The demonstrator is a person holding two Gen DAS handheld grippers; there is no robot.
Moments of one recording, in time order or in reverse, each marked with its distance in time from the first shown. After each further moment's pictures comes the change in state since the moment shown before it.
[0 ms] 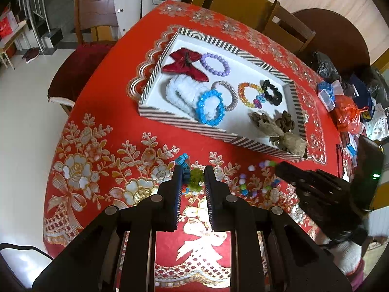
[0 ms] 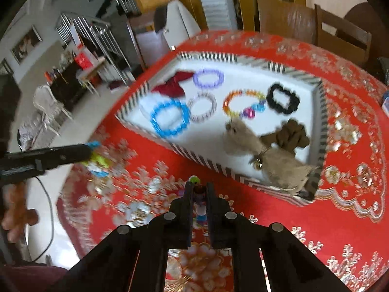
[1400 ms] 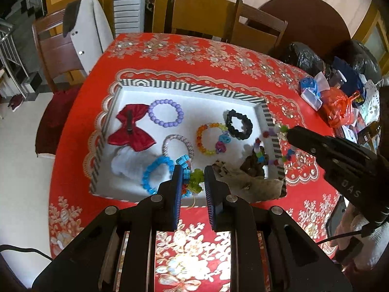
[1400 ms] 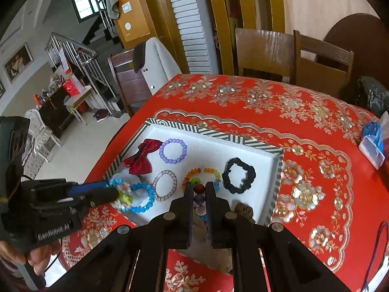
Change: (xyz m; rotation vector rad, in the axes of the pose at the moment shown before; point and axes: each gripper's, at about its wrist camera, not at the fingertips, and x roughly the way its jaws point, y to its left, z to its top) left arm 0.021 -0.089 0.081 0.205 -0.059 -0.015; right arm -0.022 -0.049 0.100 0.035 -0.102 -0.082
